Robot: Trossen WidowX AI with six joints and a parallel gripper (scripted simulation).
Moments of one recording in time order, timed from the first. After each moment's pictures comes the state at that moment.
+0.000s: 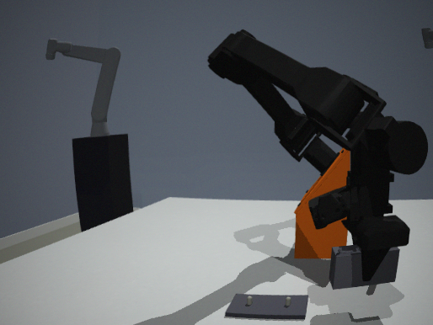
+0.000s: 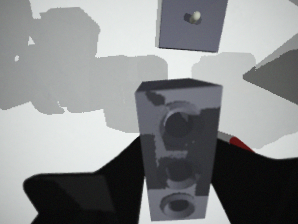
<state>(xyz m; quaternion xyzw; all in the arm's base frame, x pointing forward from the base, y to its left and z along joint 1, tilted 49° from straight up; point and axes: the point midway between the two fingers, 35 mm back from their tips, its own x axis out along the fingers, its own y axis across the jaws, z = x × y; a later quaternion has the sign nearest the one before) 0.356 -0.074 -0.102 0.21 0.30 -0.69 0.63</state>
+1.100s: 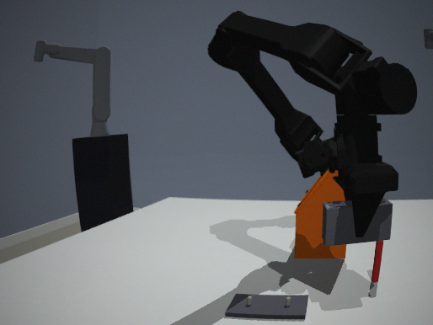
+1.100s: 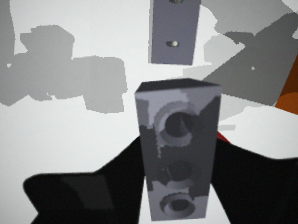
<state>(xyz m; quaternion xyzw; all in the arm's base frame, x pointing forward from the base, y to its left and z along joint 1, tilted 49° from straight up) 0.358 -0.036 -0.047 0.22 0.29 -0.69 0.62</state>
